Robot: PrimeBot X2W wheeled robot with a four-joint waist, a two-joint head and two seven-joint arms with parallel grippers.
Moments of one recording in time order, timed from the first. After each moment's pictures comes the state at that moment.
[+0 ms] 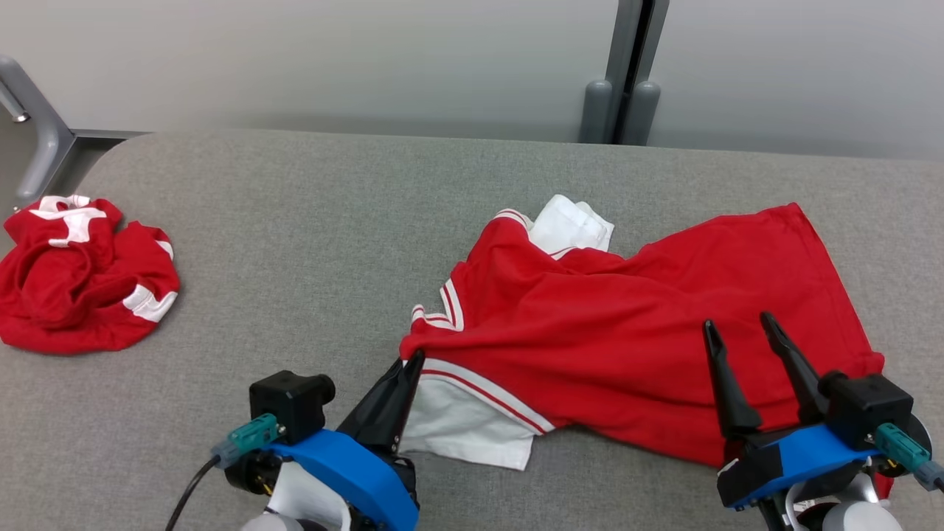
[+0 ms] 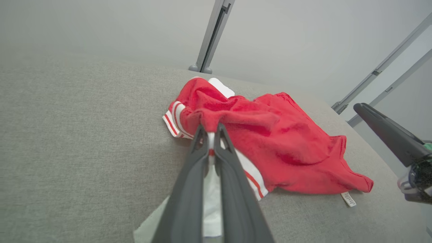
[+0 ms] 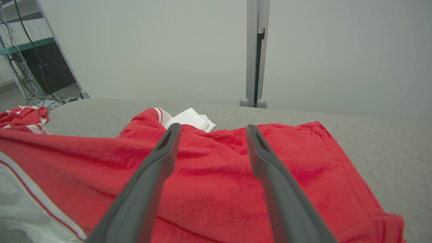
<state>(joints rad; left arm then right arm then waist) -0.11 0.23 -0.50 -0.02 -0.63 0.01 0.12 -0.05 -0.05 -0.01 0.04 0.13 0.13 -0.05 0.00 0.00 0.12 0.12</state>
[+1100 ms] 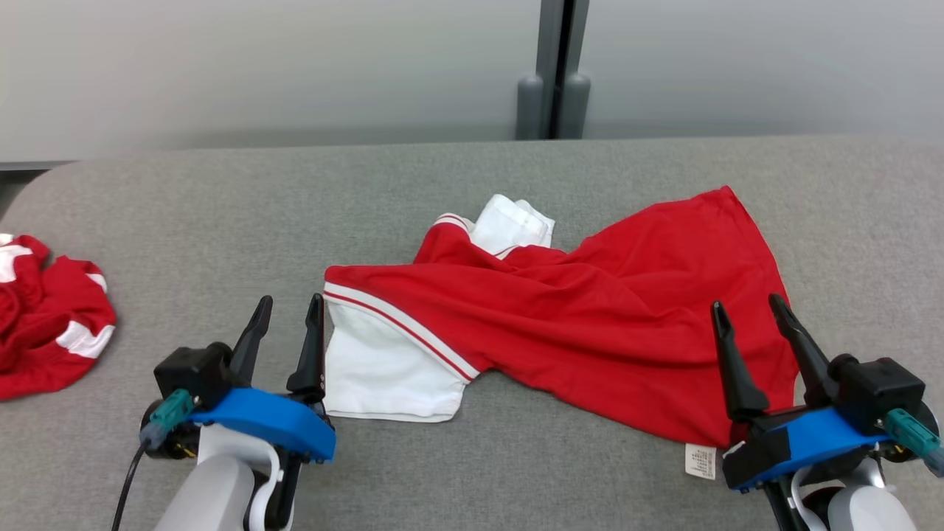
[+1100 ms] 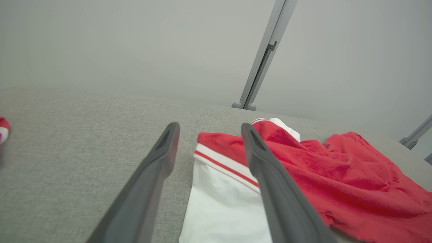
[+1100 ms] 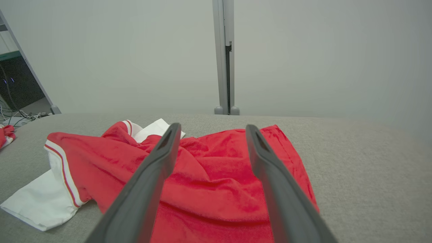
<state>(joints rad) -0.32 0.22 -0.37 0.50 -0.59 -0.05 -0.24 -0.10 -0.05 -0.02 0.05 0.13 0.13 -0.07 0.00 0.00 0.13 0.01</state>
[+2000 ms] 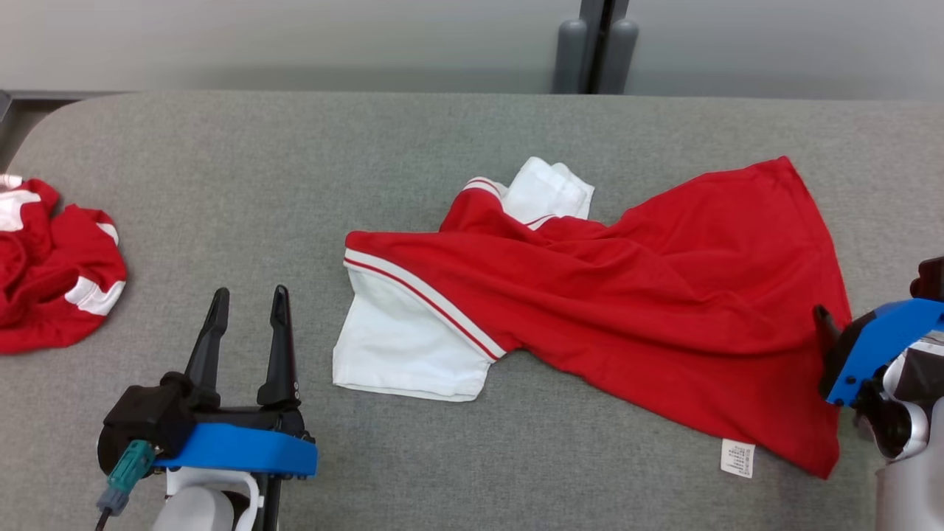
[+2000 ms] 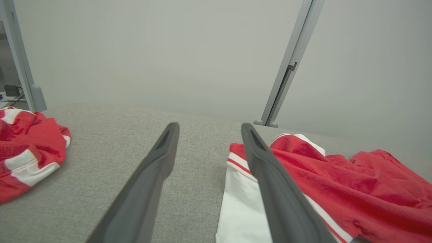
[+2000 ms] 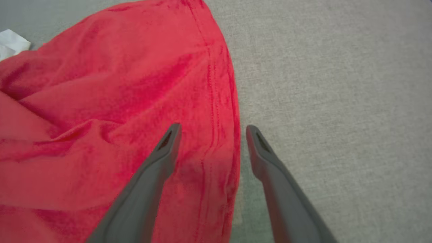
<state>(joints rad) -0.13 0.19 -0.21 0.15 -0.43 -0.01 -0.26 -0.40 -0.05 -0.41 0.34 0.03 0.13 0.56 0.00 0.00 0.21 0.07</state>
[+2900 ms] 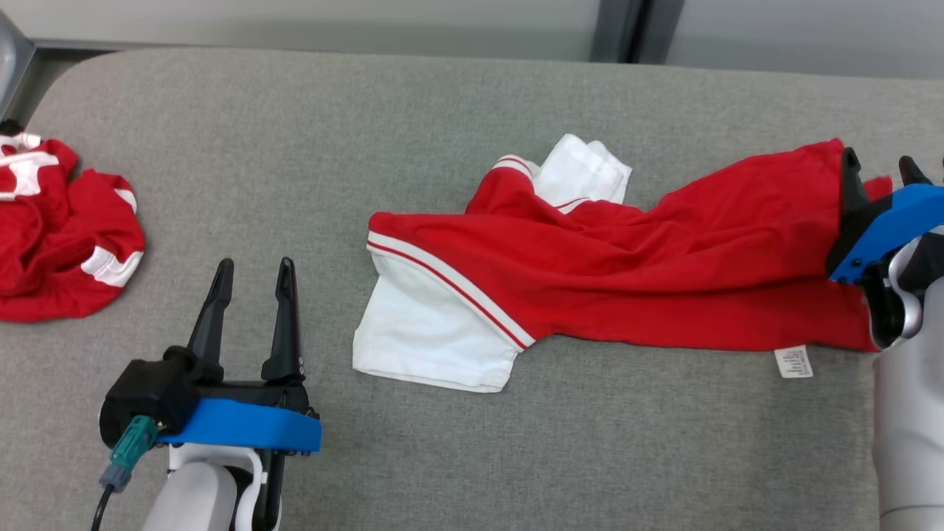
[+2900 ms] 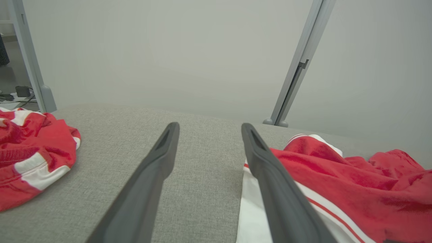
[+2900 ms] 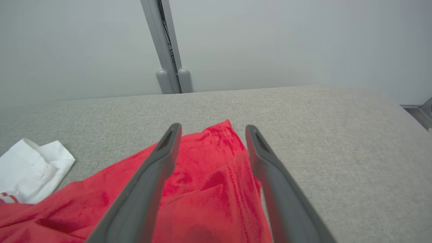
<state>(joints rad) -0.20 0.18 -0.22 0.17 -0.41 -0.03 -0.26 -0.73 -0.12 -0.40 0.66 -0.08 0.13 0.16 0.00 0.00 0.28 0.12</state>
